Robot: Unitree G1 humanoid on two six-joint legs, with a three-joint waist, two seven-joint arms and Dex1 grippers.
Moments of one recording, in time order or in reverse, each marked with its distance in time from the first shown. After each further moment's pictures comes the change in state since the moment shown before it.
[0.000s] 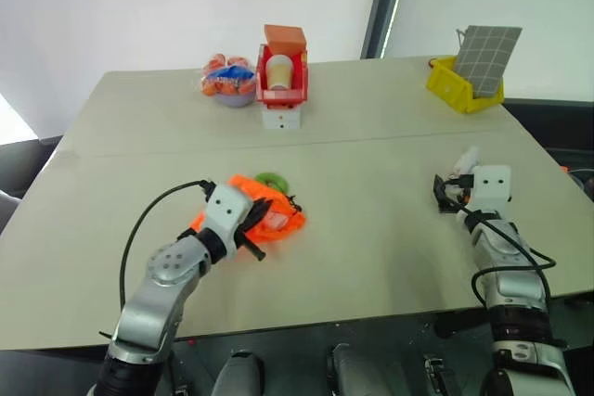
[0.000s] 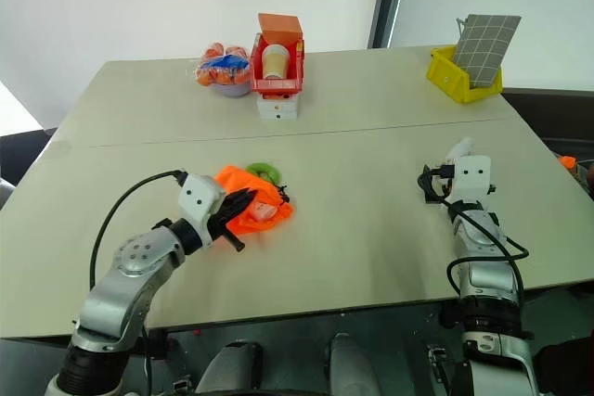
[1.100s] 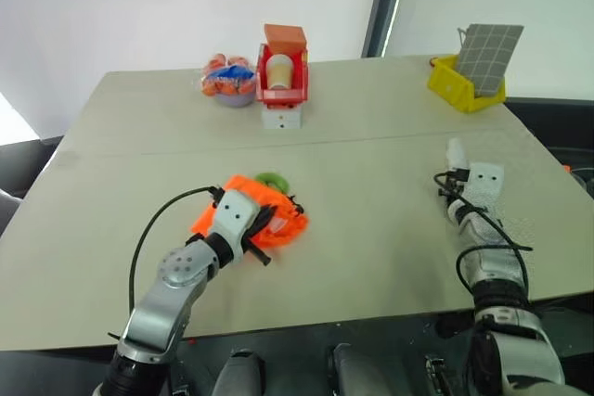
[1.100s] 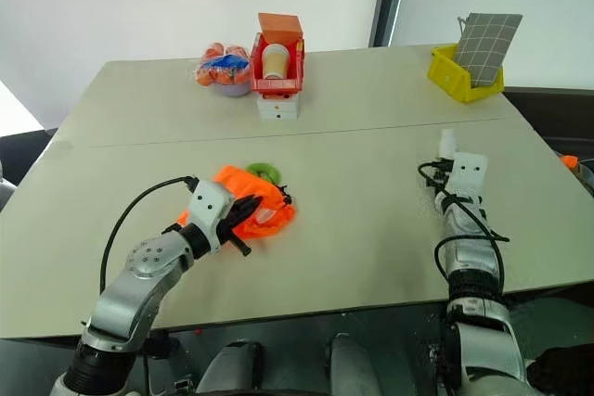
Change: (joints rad) left arm 0.015 0.009 -0.012 0.037 -0.004 -0.018 0.039; right arm -0.016 0.003 0.037 0.077 0.073 -0.126 0.152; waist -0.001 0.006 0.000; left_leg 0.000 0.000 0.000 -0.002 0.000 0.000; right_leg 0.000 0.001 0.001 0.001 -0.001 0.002
